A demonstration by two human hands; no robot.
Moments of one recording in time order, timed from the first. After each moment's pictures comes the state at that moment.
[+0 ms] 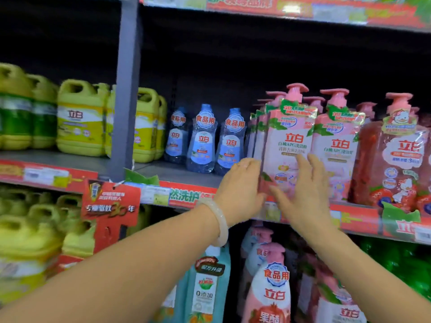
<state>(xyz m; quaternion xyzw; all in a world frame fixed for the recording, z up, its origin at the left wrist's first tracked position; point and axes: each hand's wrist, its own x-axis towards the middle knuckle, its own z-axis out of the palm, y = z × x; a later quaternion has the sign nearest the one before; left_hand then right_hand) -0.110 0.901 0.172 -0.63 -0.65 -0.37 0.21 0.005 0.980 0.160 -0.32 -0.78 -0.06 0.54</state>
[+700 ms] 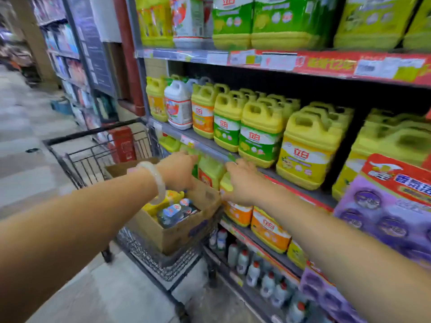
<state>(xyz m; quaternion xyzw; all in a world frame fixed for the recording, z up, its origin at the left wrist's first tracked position) -0.409 0.332 -0.012 -0.23 -0.97 0.01 -0.02 -0.352 0.496 -0.023 0.04 -1.00 0.07 -0.02</state>
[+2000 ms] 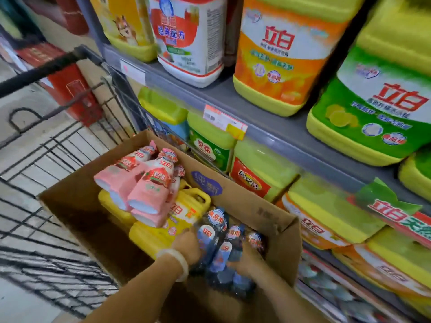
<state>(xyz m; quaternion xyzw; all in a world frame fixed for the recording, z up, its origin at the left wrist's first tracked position) -0.775 0.232 -0.353 -0.11 -0.92 -0.09 -0.37 -0.701 0.376 -0.357 -0.24 -0.84 0.37 -0.33</state>
